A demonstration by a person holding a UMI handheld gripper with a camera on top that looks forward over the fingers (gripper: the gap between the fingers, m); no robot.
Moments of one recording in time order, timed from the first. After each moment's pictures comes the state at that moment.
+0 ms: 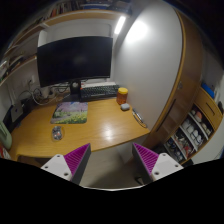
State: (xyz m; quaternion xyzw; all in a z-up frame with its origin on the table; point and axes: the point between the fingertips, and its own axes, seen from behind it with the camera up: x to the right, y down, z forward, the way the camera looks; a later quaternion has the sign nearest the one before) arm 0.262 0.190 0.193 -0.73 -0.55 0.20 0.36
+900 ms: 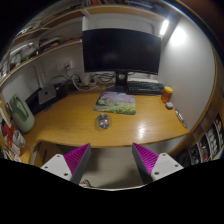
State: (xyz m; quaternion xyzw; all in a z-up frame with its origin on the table) arm 0.250 -0.006 0.144 -0.65 -0.65 0.28 0.28
